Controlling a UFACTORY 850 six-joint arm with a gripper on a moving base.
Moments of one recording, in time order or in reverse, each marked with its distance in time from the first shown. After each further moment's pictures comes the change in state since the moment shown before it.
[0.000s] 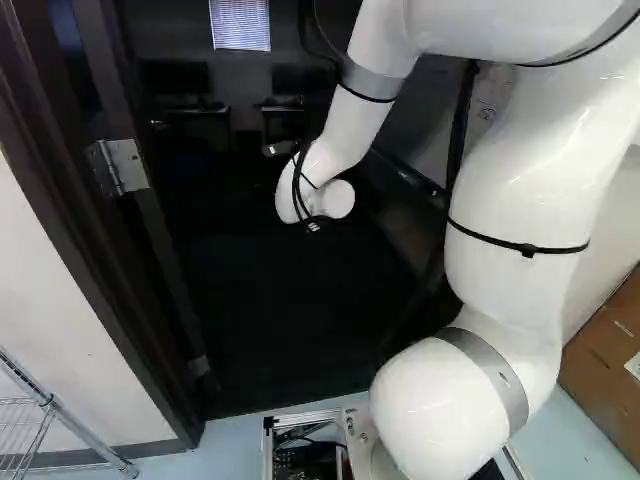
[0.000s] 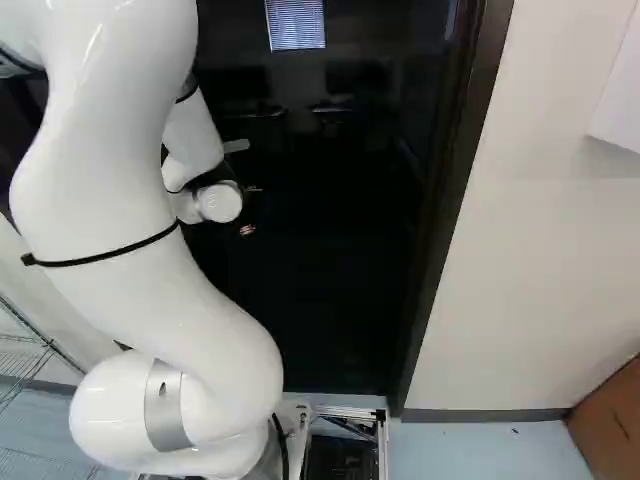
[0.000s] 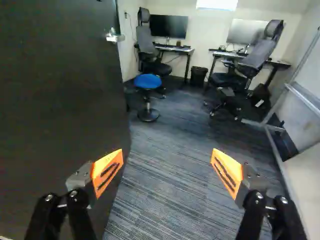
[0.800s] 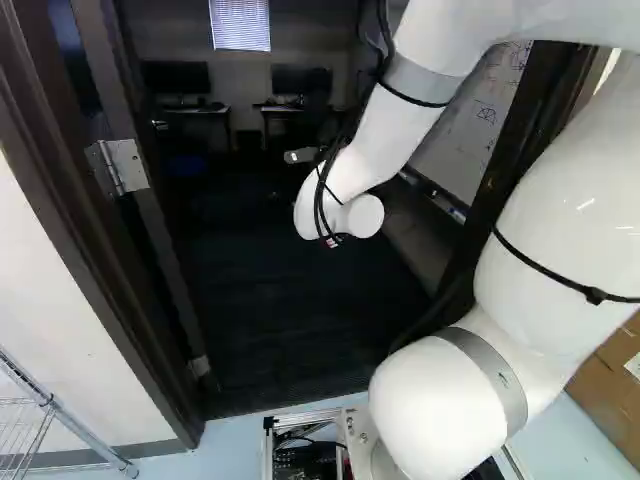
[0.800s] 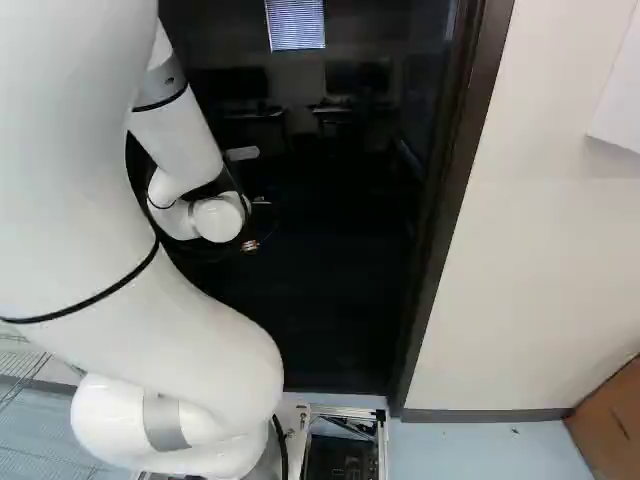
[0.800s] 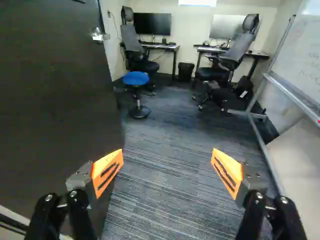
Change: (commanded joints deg) arm -2.7 11.6 12.1 2.5 0.0 0.0
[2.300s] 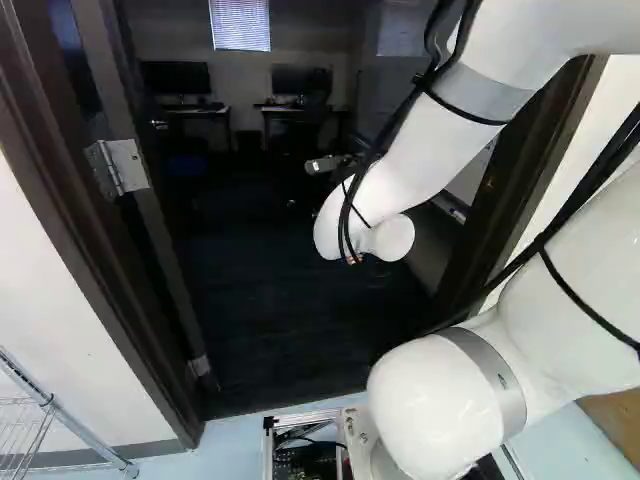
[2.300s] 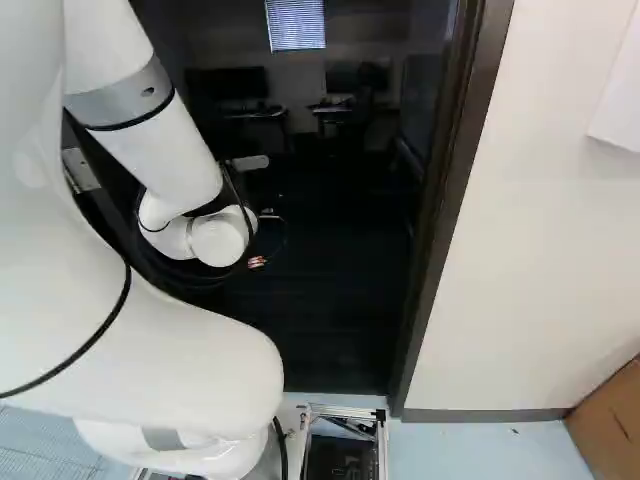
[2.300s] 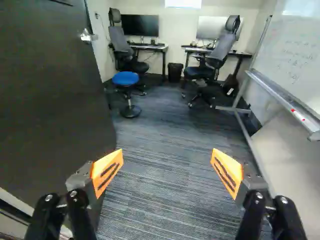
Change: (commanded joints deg) arm -3.7 8.8 8.2 0.0 0.0 0.0
